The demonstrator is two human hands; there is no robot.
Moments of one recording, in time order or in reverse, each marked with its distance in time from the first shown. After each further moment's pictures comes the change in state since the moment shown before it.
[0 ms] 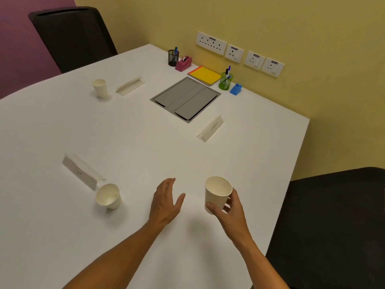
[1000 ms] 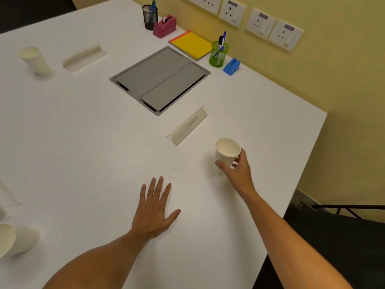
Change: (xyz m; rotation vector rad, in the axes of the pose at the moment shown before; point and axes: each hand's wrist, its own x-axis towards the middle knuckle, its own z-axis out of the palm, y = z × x) left_hand 0.116 0.023 0.144 0.558 -0.300 0.126; right_hand 0.323 0.050 -0.127 -0.178 0.055 -0.016
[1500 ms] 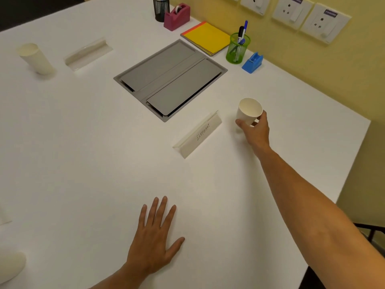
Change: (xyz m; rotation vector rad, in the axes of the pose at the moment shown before) left_hand -0.004 0.000 0.004 -0.004 0.027 -0.008; right_hand 0.208 -0.019 0.018 0.043 0.105 -0.061
